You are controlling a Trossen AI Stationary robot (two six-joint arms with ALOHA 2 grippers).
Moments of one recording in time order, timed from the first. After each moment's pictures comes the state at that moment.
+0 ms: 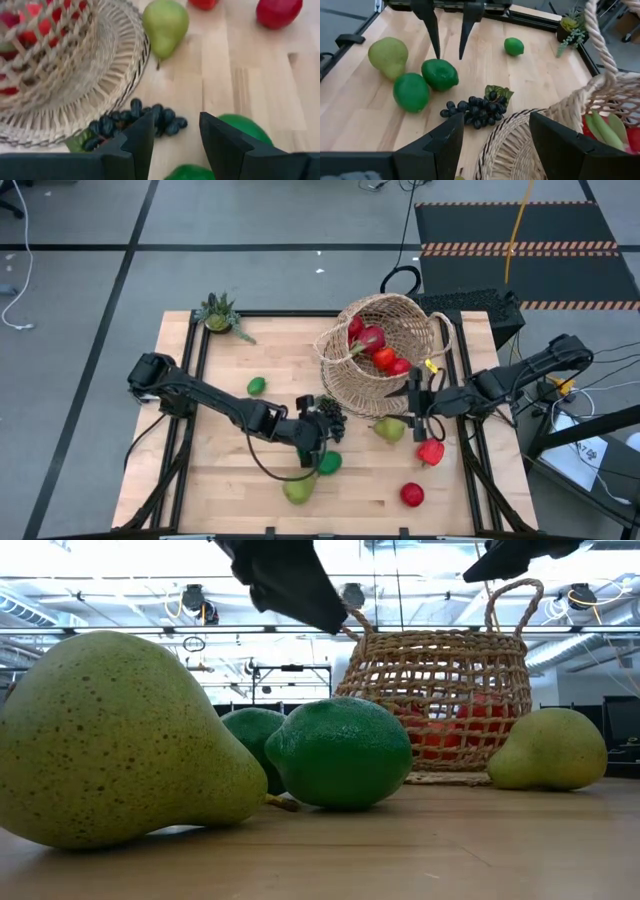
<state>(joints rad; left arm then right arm) -0.33 1.75 1.29 -0.35 -0.35 -0.24 0.41 0.89 0.74 -0.43 0.42 0.05</state>
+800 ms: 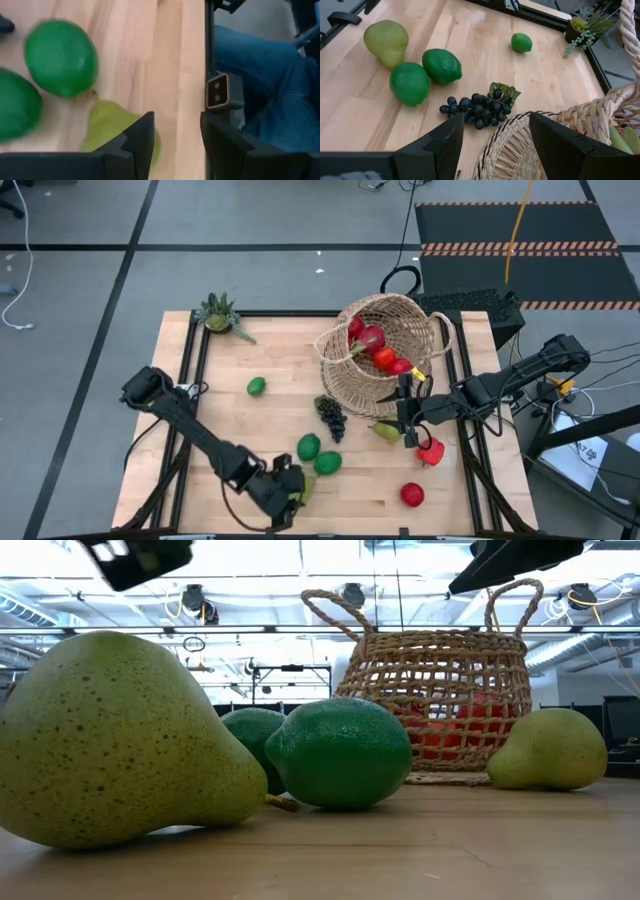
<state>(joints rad) -0.66 1.81 1.29 -0.33 -0.20 -0.78 0.41 1.00 0.74 -0.36 0.41 -0.01</state>
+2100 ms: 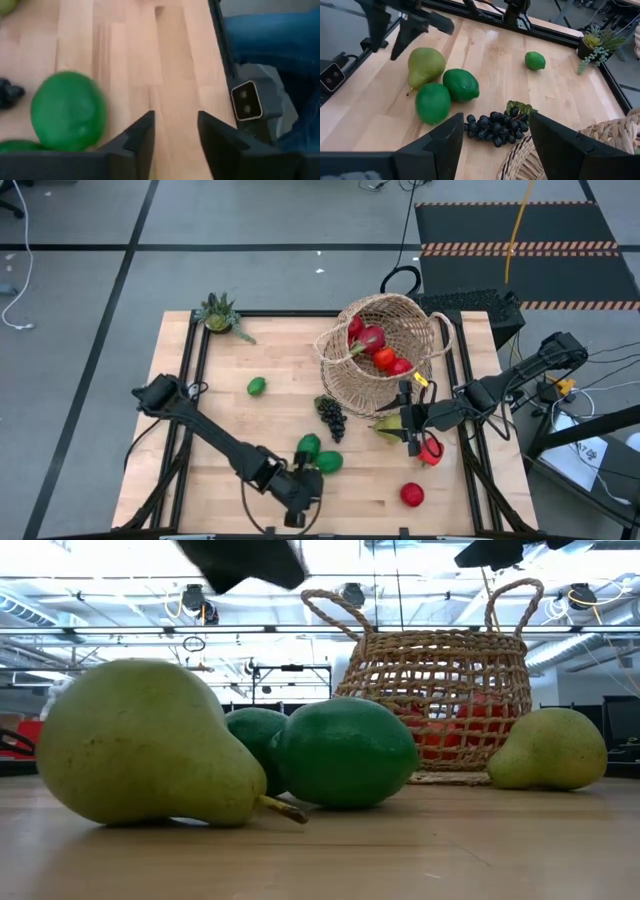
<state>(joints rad) -0.58 1.94 1.47 -0.42 -0.17 -0.43 0.48 1.00 0.74 -0.28 0.42 0.01</state>
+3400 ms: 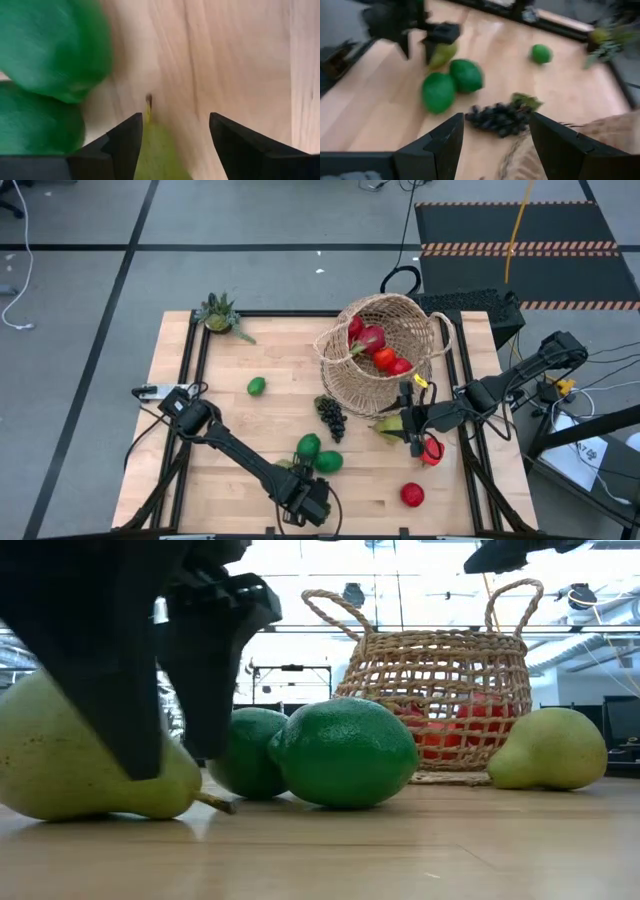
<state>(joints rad) -0.58 2.27 1.89 -1.06 -0.17 -0.41 0.50 0.99 0.74 -0.34 0.39 0.01</state>
